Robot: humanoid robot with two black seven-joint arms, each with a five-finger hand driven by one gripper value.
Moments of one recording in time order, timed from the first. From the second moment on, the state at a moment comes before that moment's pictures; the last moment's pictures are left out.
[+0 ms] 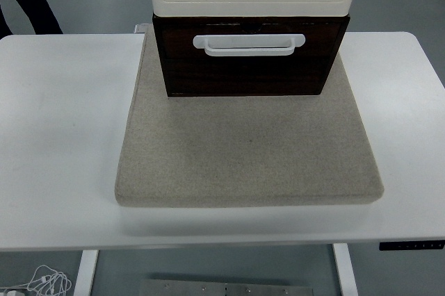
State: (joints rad) left arm -1.32 0.50 -0.91 -0.37 -0.14 -0.29 0.01; right arm -0.03 0.00 0.13 0.15 -0.15 0.22 -0.01
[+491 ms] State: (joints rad) left arm -1.55 0.59 -0.85 -0.60 0.05 -0.28 0.01; right arm -0.03 0.00 0.13 0.15 -0.15 0.22 -0.01
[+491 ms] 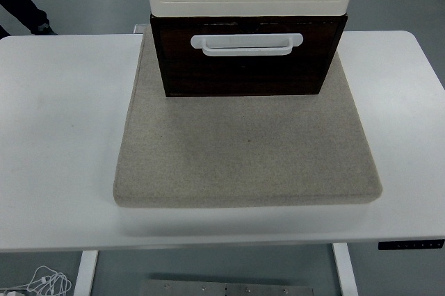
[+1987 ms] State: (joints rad) left arm -1.92 0.69 0.13 -1.43 0.16 -0.30 0.06; right arm -0.03 0.00 0.13 0.15 -0.15 0.22 -0.01
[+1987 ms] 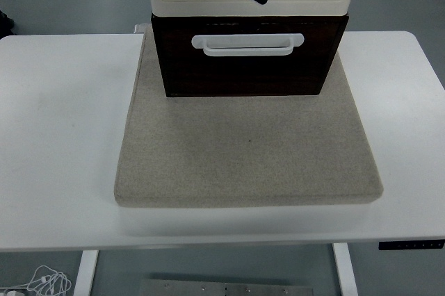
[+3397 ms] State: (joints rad) left arm -1.97 0.49 0.33 -1.34 0.18 -0.32 0.35; right arm -0.03 0.00 0.13 0.15 -0.15 0.22 -0.01
